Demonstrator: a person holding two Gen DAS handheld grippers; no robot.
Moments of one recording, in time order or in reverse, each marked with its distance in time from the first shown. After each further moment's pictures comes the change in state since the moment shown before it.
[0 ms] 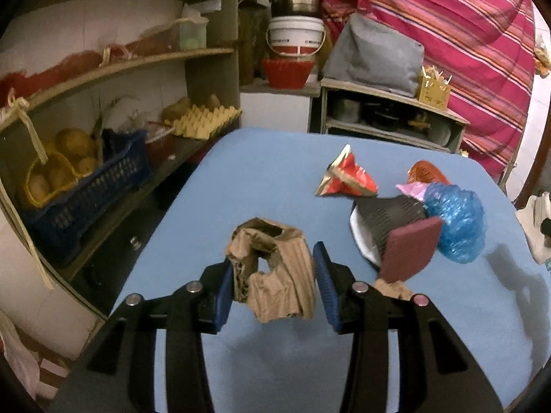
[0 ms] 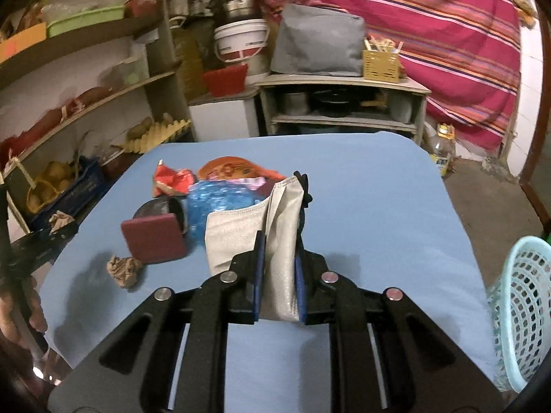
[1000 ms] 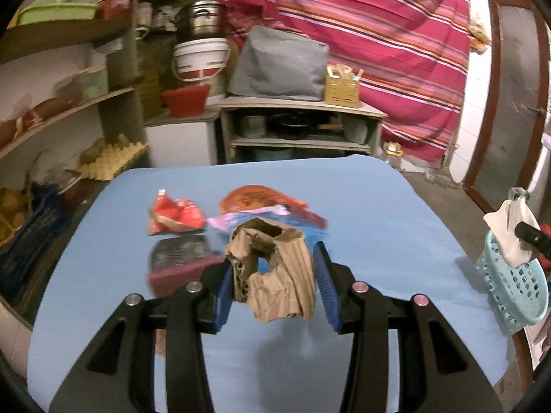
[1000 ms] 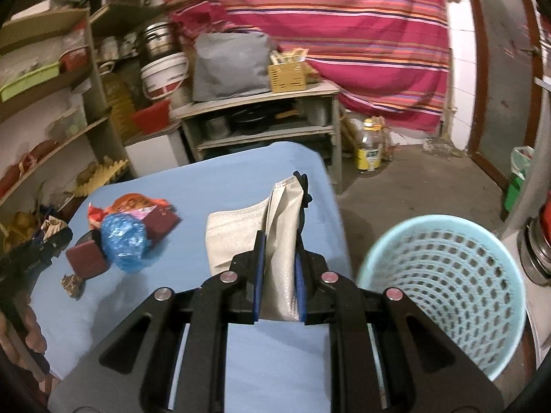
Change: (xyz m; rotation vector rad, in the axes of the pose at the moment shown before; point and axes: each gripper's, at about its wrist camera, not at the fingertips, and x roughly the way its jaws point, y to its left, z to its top) left arm -0.026 -0.206 0.019 0.153 -0.055 -0.225; right arm -0.086 -0.155 -0.017 0.184 -0.082 -0.191
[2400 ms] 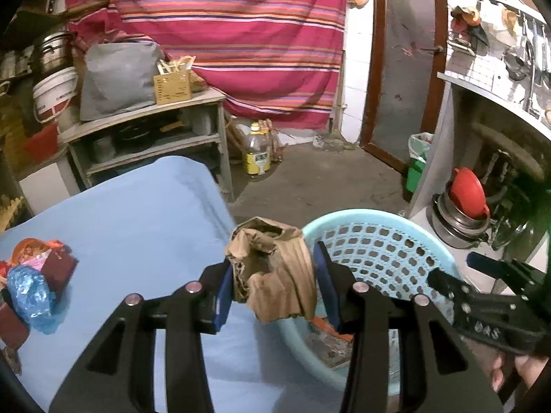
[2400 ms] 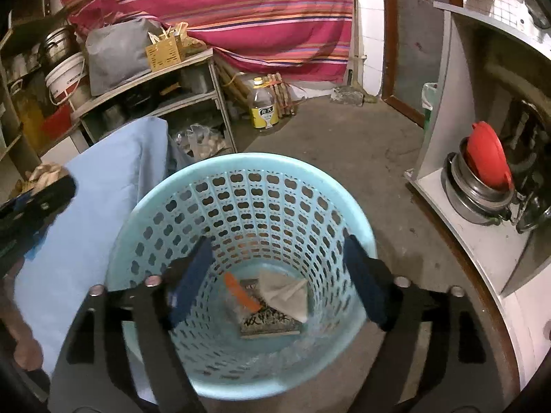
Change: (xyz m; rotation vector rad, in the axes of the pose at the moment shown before) left arm 0.035 -0.305 0.002 0.258 0.053 -0.367; right arm -0.038 -0.190 -0.044 0.150 0.143 -0.304
